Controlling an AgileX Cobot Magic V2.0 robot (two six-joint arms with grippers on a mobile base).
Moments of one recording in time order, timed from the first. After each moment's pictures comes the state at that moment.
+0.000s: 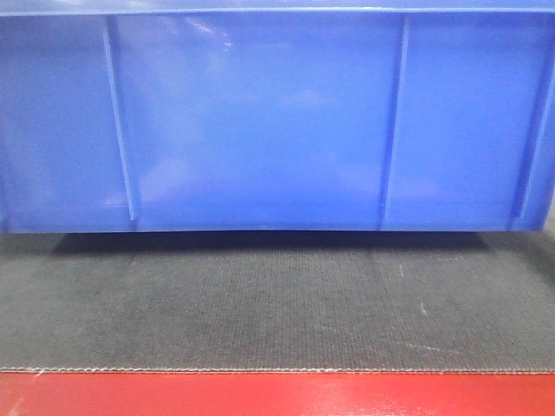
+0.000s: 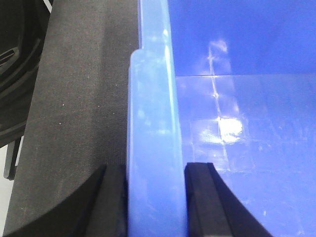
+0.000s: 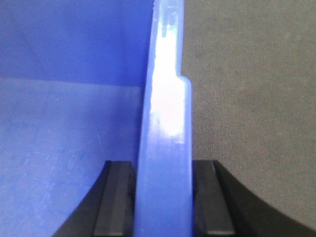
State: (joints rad) left arm -0.13 1.66 -1.48 0.17 0.68 -0.22; right arm 0.22 1.69 -1.48 -0.10 0.64 0.15
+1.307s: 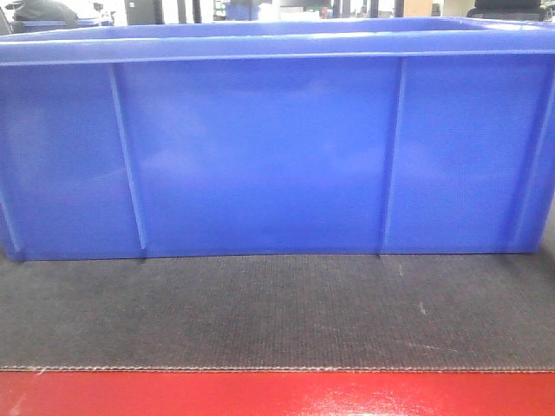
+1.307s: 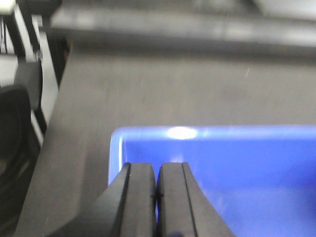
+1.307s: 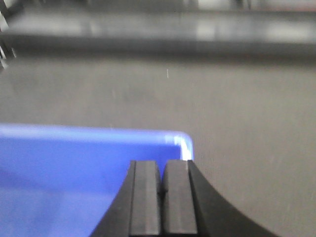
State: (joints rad) left arm -0.14 1.56 -1.81 0.12 0.72 -0.22; right arm 0.24 1.55 -1.78 -0.06 0.69 0.14
